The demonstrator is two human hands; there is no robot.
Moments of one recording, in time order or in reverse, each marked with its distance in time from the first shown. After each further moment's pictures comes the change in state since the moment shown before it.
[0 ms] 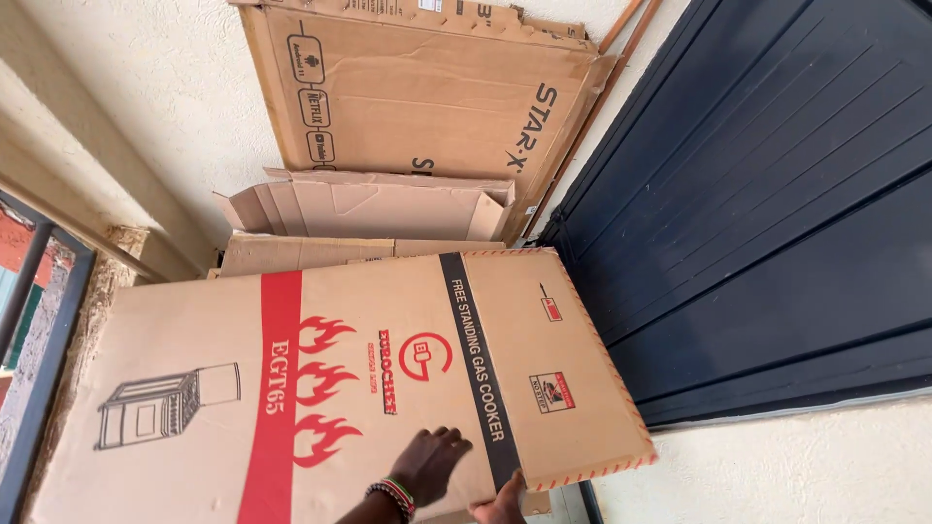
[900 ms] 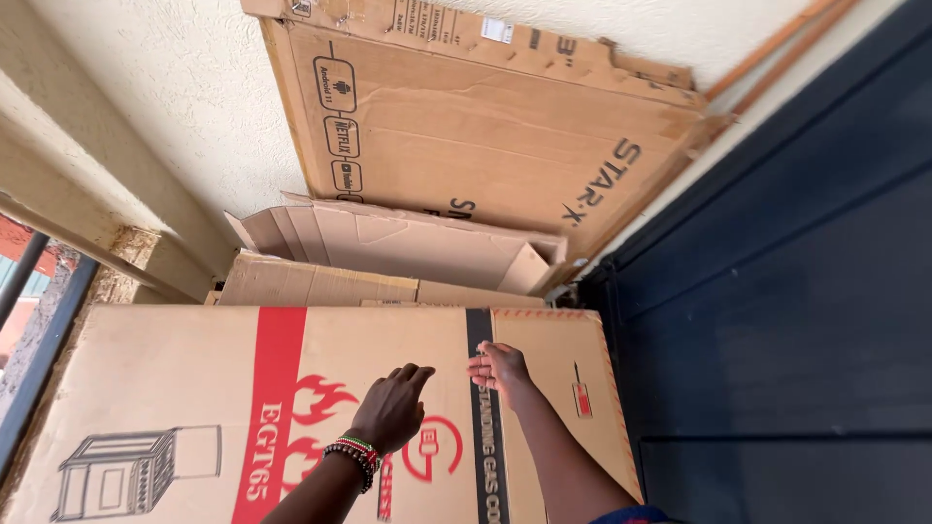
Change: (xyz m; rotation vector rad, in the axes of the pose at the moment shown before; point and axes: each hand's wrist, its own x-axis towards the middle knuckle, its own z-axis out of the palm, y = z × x) left_hand 0.075 -0.131 -0.141 -0.160 0.291 -0.461; right_hand 0.004 -0.182 0.453 -1.134 -0.467 -0.217
